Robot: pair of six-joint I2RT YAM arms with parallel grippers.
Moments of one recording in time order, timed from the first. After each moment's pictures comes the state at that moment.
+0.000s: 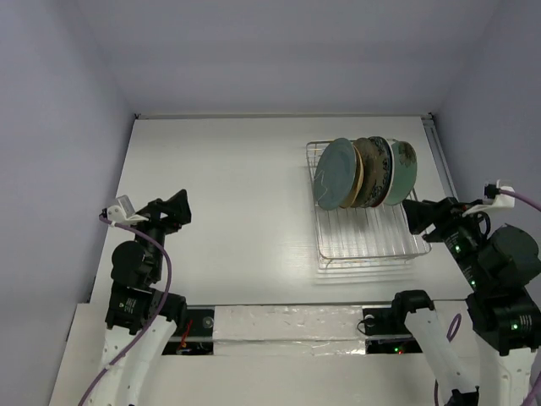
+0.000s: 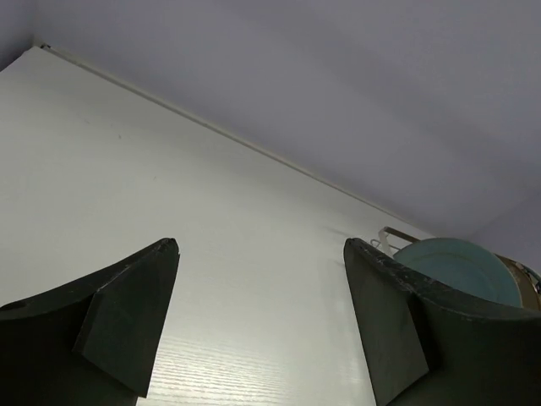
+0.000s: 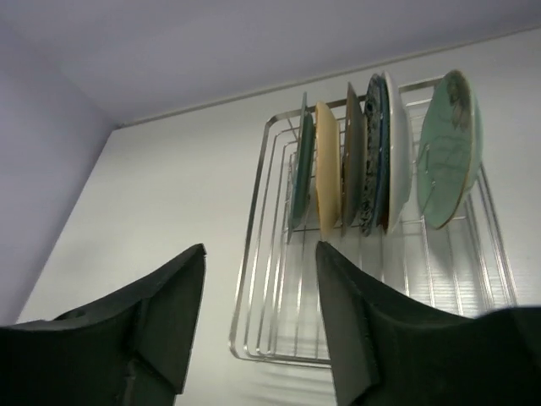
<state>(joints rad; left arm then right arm) -0.23 0.23 0.51 -0.19 -0.26 -0.54 0.11 0.42 1.17 -0.80 -0.12 0.40</state>
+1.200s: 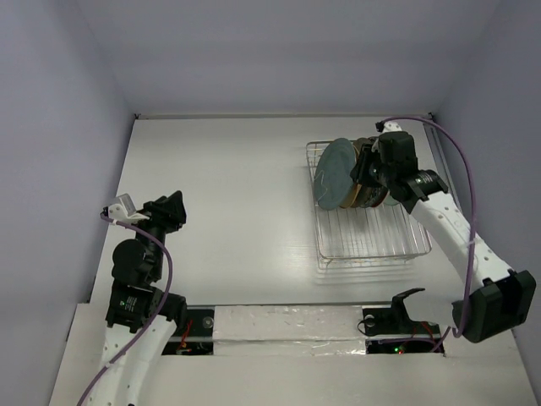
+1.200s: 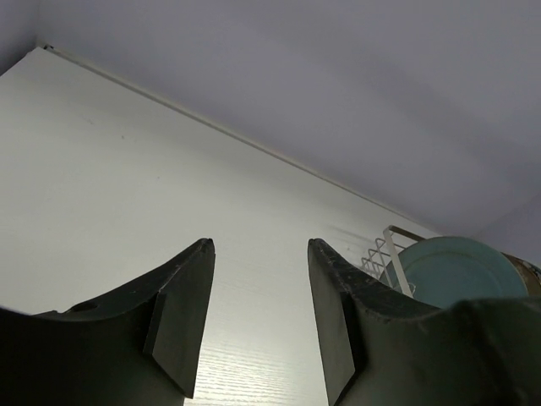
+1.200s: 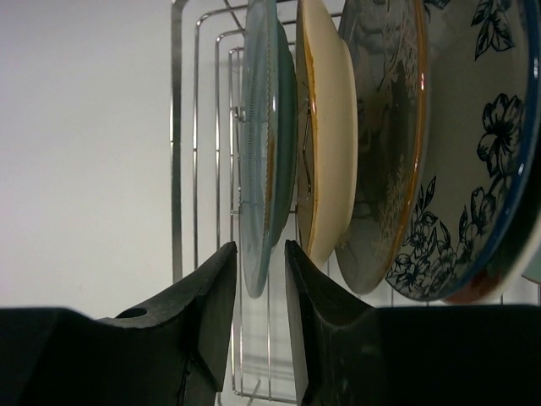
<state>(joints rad) -0.23 0.24 0.51 -0.18 -0.26 -0.52 0.32 1.20 1.17 -0.56 0.08 0.38</state>
